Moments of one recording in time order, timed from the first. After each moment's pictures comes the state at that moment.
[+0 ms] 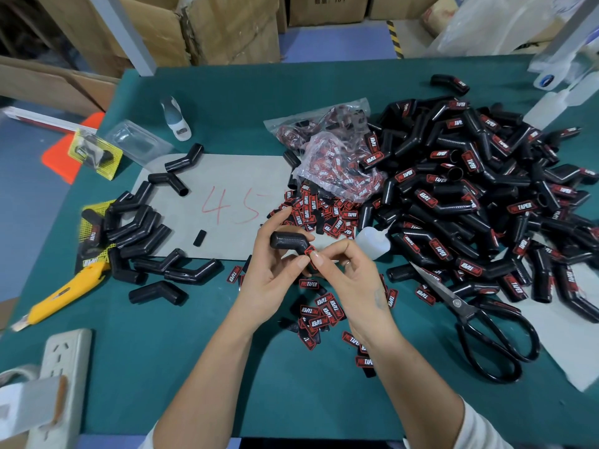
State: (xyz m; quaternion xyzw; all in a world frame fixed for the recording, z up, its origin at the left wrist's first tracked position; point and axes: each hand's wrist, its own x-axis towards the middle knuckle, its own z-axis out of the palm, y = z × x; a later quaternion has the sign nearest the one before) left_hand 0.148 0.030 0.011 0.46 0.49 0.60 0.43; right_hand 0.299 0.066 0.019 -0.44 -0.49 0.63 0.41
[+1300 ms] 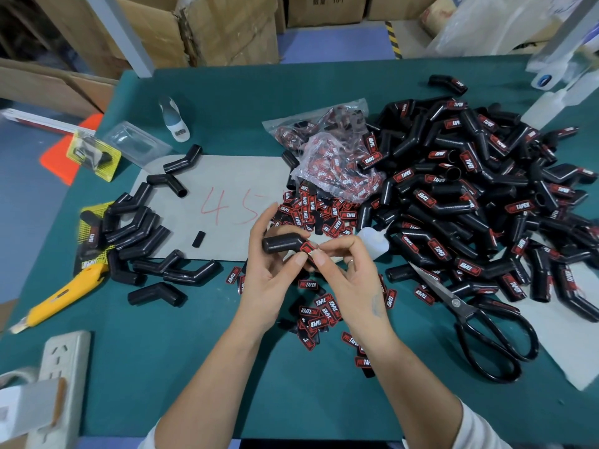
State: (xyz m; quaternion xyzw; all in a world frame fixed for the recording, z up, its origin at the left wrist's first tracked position) left_hand 0.155 0.034 0.000 0.40 0.46 0.66 0.44; right_hand 0.300 0.063 0.022 -0.43 -0.51 0.60 0.43
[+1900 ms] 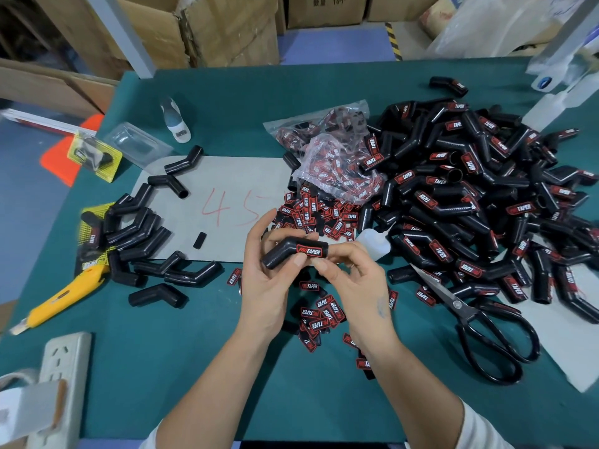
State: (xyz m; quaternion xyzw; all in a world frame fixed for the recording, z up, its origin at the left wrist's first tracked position) left_hand 0.165 0.028 0.014 0.32 0.44 0.71 0.45; right_hand 0.299 0.062 0.024 -0.42 -0.49 0.61 0.46
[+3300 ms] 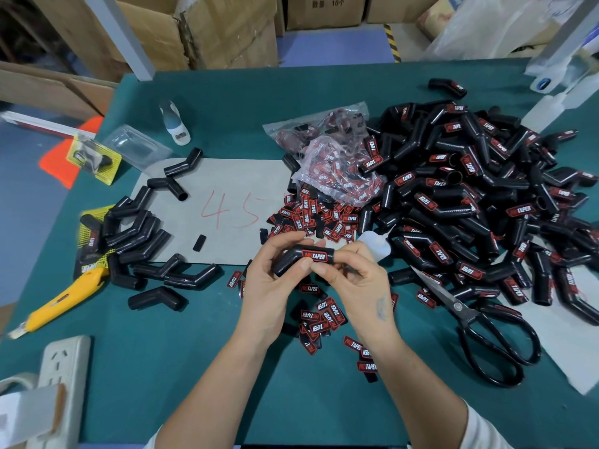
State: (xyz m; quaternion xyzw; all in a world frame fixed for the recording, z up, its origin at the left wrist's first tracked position) left_hand 0.164 0.027 0.018 0.31 0.50 0.65 0.48; right_hand 0.302 0.067 0.017 -0.42 -0.51 0.58 0.47
